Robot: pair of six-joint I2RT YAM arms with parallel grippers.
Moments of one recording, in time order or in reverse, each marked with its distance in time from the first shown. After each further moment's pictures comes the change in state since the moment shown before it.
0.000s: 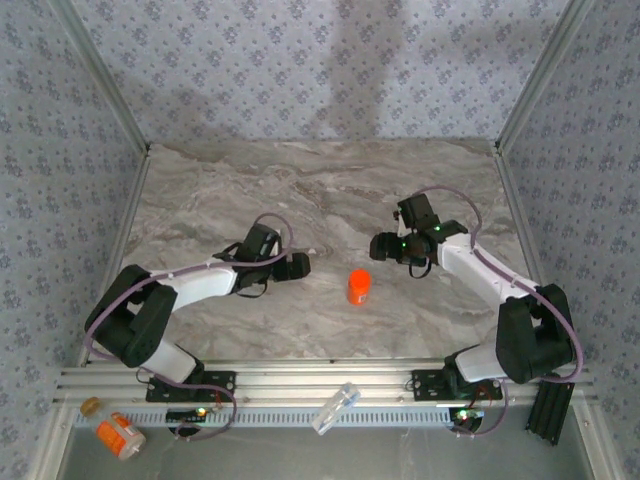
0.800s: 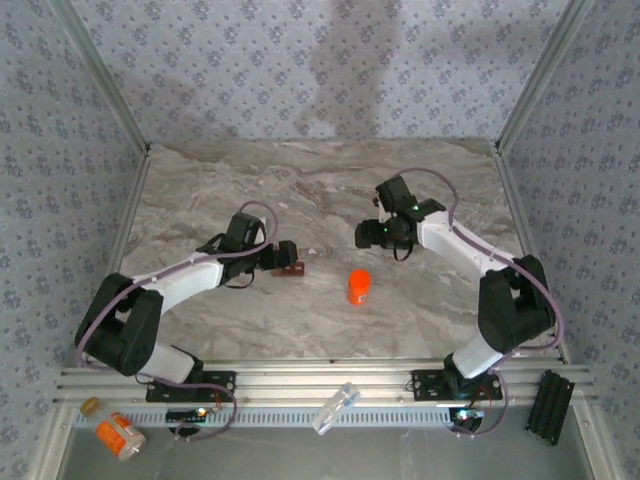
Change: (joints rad) left arm 0.122 -0.053 0.032 -0.055 0.039 0.089; right arm 0.072 0.162 0.188 -0.055 0.052 -0.049
